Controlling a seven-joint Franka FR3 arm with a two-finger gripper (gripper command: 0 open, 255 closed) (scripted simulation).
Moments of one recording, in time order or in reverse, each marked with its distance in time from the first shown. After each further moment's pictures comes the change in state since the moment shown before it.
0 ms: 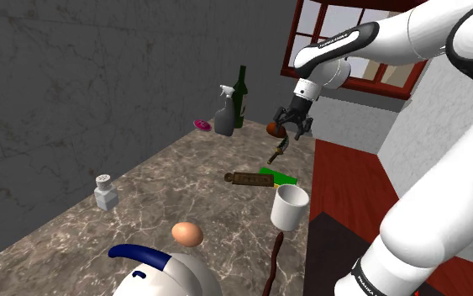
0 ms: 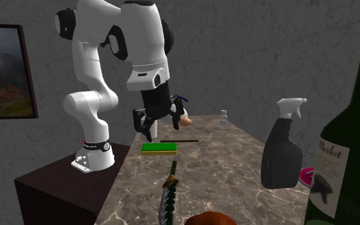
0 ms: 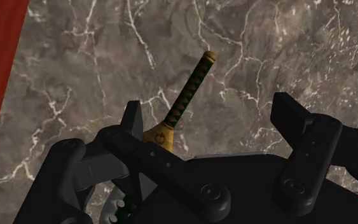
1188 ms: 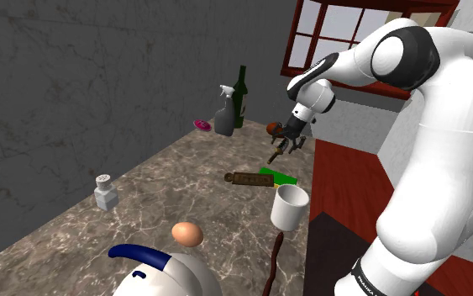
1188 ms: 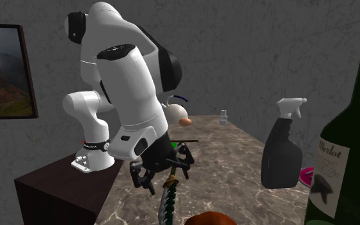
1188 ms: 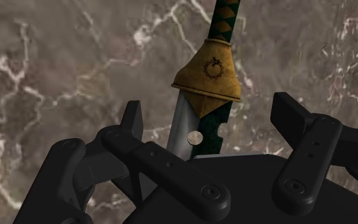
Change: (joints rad) arm -0.079 0.353 -0.052 0.135 0.290 0.174 -0.026
